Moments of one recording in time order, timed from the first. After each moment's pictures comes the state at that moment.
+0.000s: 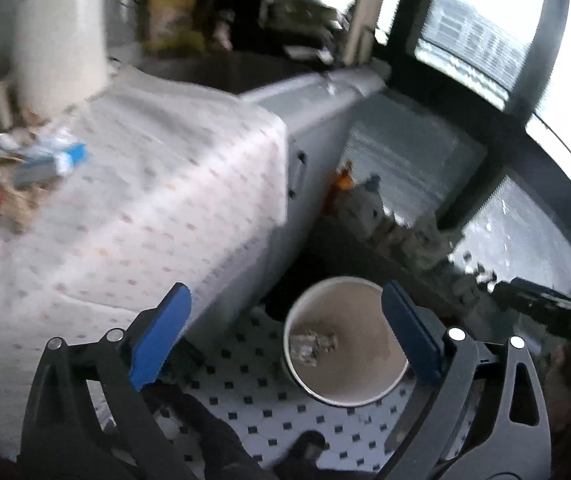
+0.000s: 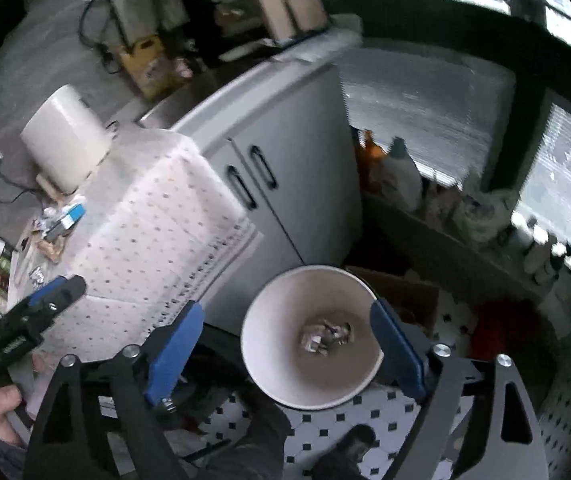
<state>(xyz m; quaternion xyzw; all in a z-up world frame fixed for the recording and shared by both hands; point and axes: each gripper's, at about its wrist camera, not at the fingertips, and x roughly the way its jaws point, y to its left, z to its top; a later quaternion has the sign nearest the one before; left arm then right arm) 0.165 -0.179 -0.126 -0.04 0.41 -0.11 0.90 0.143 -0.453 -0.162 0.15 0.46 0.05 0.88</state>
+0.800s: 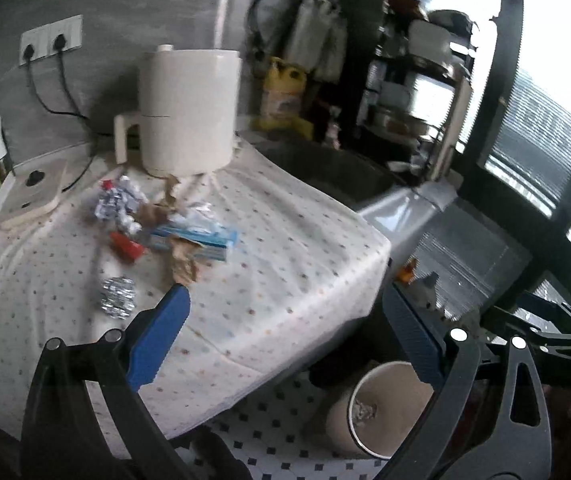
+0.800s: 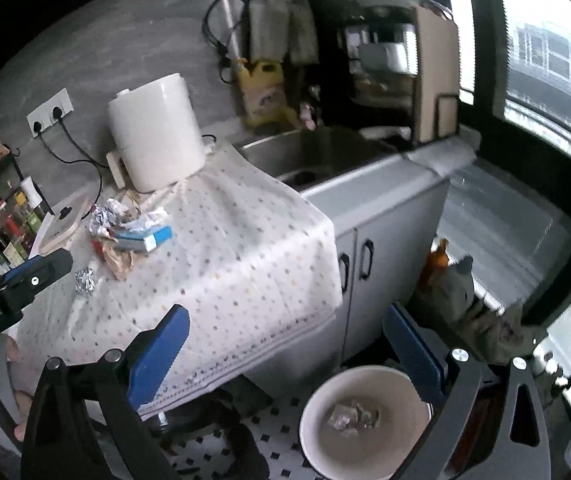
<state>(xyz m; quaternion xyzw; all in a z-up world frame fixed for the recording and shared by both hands) 0.142 -0.060 -0.043 -0.09 0.31 0.02 0.95 0.189 -0.299 -0.066 0.02 0.36 0.14 0.92</state>
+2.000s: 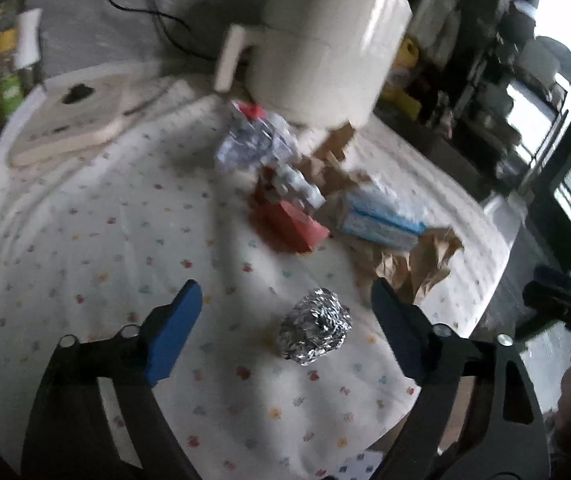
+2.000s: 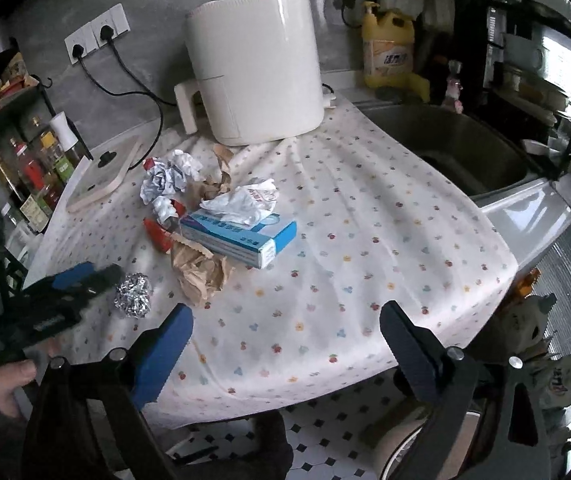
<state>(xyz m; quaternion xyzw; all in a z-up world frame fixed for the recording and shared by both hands) 0.198 0.135 -0.139 -0.16 0.39 0.06 0.91 0.273 -0.094 -0.105 -0.03 0.42 0.25 0.87</state>
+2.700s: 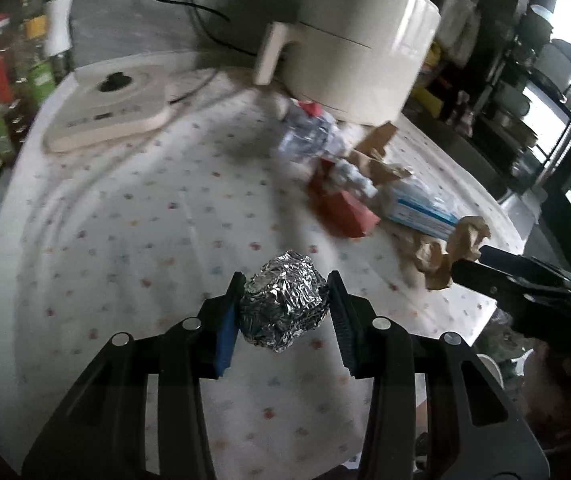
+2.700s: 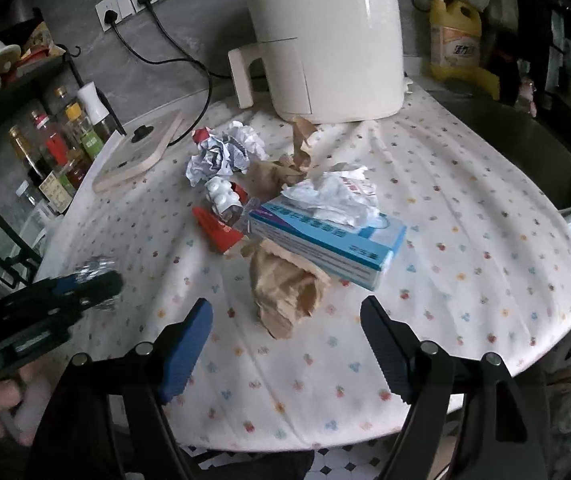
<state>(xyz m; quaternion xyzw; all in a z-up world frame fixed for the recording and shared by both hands) 0.162 0.174 -0.128 -0.16 0.40 0.10 0.90 0.282 -0.008 -0.138 -0.04 0.44 0.32 0.84</state>
